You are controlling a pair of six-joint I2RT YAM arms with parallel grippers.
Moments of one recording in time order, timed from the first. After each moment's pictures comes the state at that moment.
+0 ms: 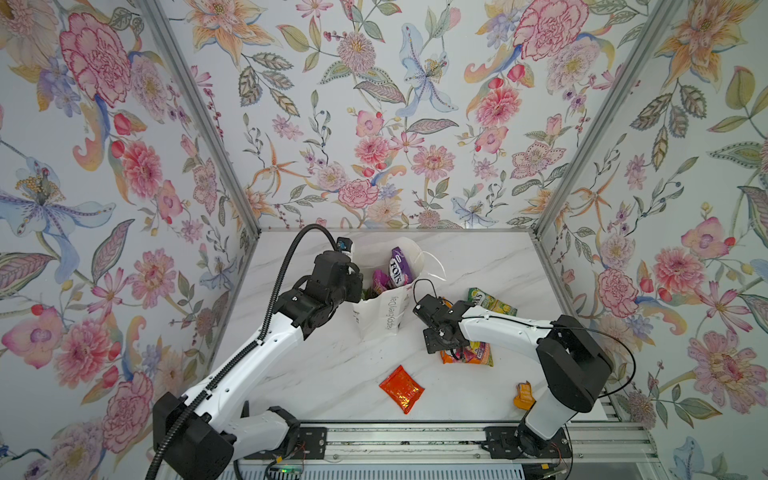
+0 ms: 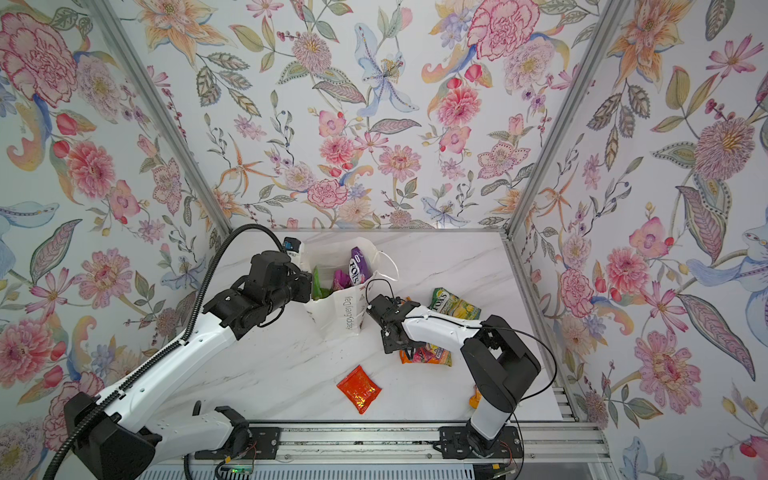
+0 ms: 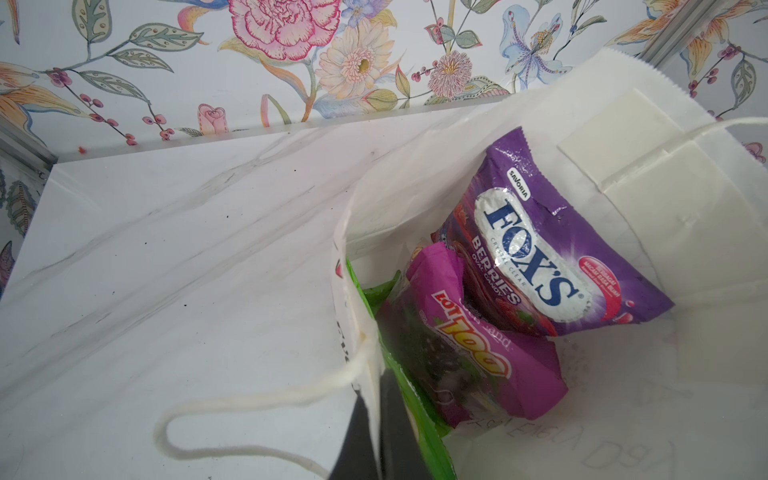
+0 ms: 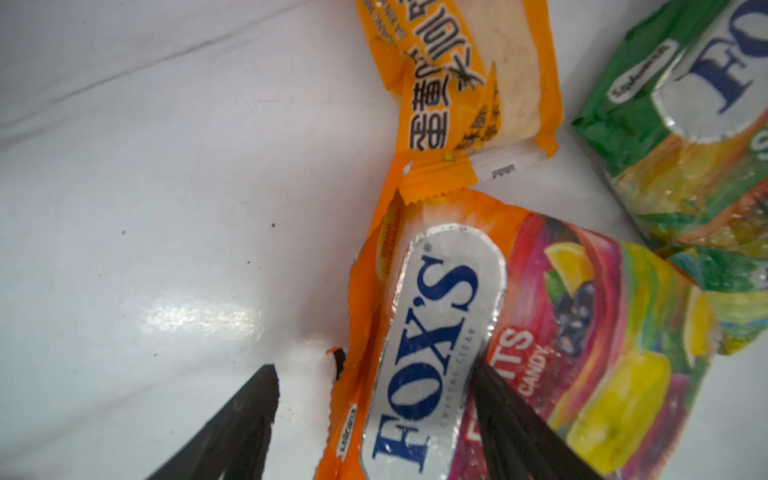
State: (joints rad) left arm -0.56 1.23 1.14 -0.52 -0.21 -0.22; right arm 0.81 1.70 1.04 -0.77 0.29 0.58
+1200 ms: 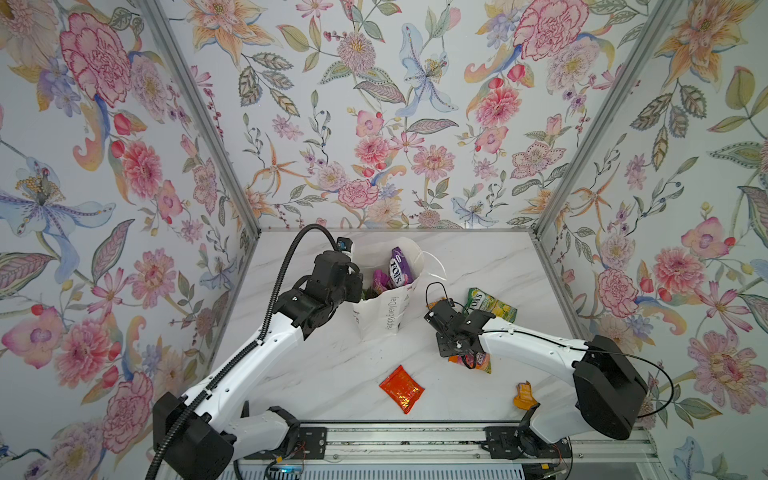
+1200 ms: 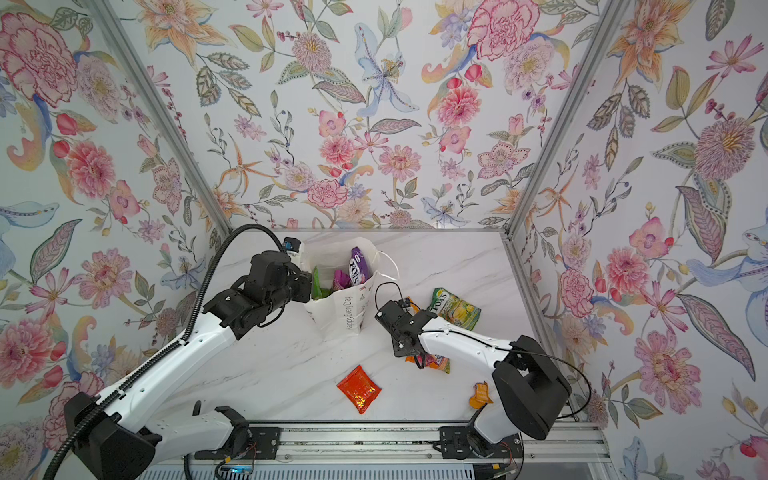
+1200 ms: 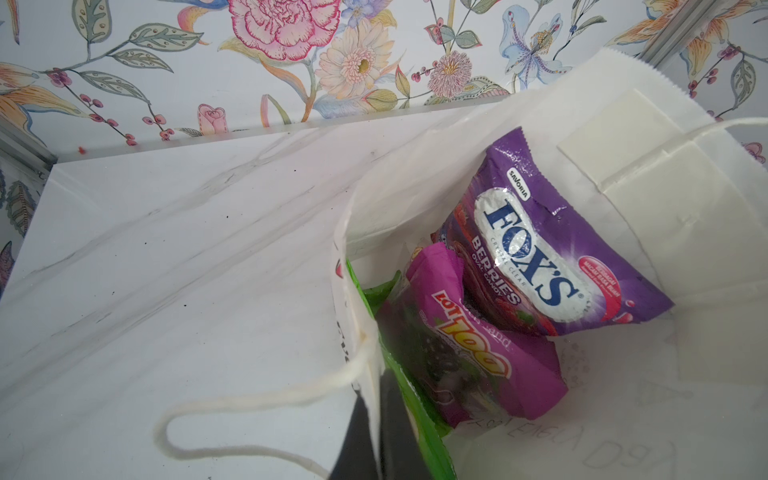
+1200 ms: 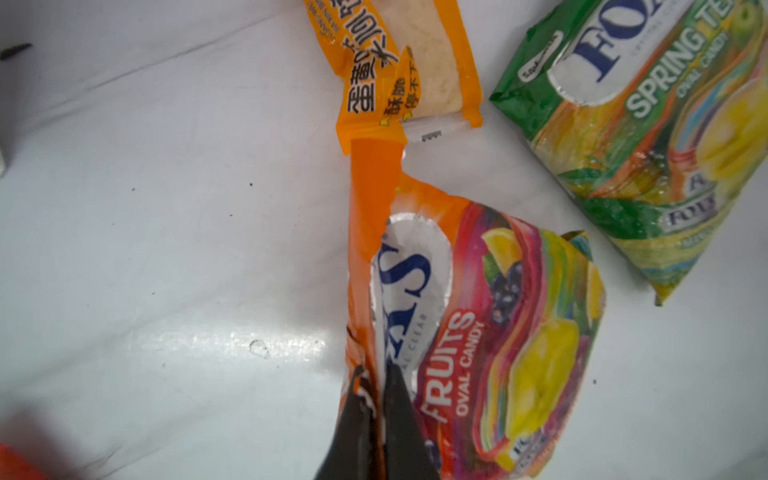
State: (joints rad) left arm -0.56 1.23 1.14 -0.52 -0.21 -0.22; right arm 0.83 1.46 0.91 -0.76 0.33 0.61
